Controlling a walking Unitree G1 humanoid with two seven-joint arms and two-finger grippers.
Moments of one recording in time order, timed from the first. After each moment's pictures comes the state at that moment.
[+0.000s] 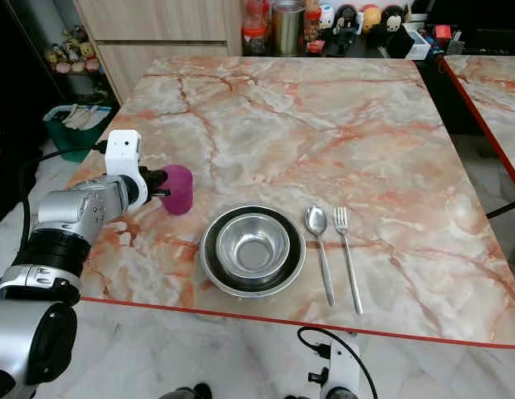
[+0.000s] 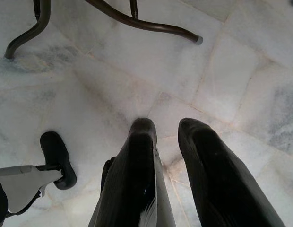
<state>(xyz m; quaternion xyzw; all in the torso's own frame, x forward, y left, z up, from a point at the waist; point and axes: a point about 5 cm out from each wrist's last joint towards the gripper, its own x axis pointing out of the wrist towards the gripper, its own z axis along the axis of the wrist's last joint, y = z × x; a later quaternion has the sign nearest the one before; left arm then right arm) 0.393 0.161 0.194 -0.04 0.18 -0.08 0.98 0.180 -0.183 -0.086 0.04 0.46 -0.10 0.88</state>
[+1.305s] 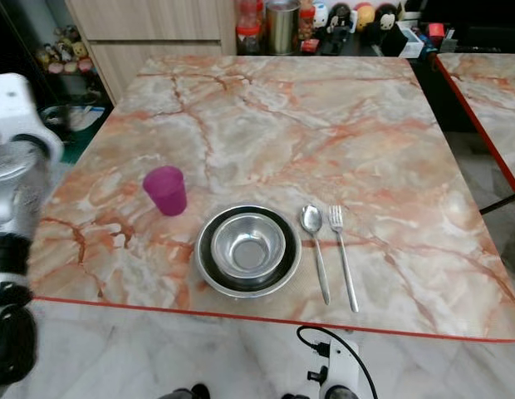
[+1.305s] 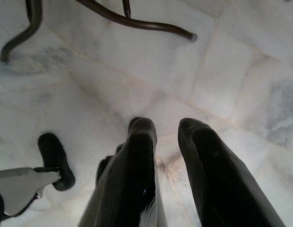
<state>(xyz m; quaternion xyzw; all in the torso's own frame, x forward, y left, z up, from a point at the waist) 0.360 0.298 0.256 0.07 -0.07 0.26 0.96 0.181 -0.184 -0.086 0.04 0.46 -0.10 0.88</state>
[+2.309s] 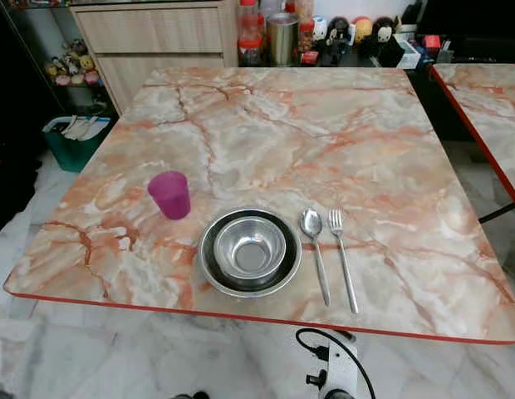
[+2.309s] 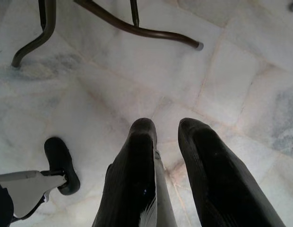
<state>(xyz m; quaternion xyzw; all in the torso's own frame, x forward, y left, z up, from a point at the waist) 0.170 0.347 -0.029 0.20 0.44 0.36 0.80 0.177 -0.181 -0.088 0.05 0.46 -0.10 0.88</state>
